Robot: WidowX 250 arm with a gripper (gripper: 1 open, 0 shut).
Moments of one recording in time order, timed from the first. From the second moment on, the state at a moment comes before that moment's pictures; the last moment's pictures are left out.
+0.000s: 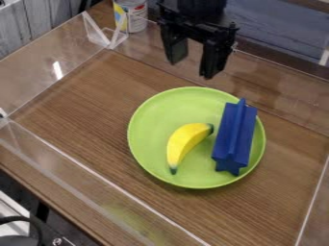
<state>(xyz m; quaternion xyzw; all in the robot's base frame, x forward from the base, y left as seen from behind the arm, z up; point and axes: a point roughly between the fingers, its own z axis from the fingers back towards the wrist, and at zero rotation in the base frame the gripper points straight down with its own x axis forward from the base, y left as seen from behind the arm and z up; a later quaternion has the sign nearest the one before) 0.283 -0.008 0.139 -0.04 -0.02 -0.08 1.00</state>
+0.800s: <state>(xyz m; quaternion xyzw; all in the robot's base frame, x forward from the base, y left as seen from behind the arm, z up) 0.249 -0.001 0.087 -0.05 0.01 -0.09 0.99</state>
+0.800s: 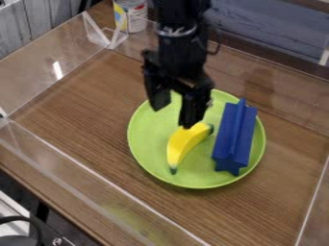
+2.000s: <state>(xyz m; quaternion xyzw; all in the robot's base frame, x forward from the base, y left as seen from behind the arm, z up) 0.252 0.002 0.032 -0.03 0.00 -0.06 1.00</state>
